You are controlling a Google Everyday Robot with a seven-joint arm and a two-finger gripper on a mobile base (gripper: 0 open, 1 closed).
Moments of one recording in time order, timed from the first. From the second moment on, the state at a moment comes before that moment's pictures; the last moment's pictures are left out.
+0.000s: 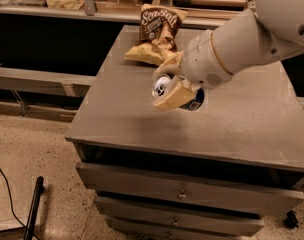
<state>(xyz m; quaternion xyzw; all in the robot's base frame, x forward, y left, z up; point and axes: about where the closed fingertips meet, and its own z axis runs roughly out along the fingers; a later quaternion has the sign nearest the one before) 0.492 -0.027 0.929 -0.67 0.63 0.16 0.37</state>
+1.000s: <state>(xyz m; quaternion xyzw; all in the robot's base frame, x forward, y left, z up) 0.490 -0.020 0.938 -0.65 0.63 0.22 0.38</state>
